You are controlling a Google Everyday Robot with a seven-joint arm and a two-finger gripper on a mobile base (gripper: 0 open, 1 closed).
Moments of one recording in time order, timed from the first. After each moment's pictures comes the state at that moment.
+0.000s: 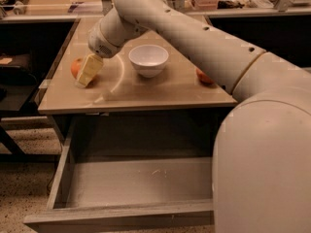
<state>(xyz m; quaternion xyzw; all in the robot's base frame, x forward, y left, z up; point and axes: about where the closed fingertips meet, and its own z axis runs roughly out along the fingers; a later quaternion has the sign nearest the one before) 0.681 0.199 0.876 -0.67 0.61 0.19 0.37</state>
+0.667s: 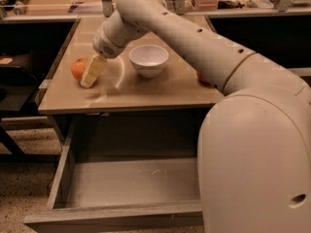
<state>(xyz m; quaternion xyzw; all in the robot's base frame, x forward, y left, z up) 0.704 0.199 0.857 -0.67 0.62 0.18 0.36</state>
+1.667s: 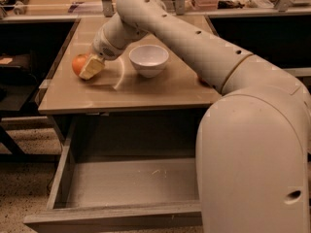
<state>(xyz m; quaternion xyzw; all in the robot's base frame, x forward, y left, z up) 0.704 0.200 0.850 -0.67 0.62 0.19 0.35</state>
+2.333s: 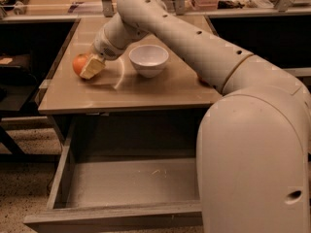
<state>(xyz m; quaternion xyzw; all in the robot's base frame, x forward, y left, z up) 0.704 0.200 0.850 -0.67 0.62 0.19 0.35</state>
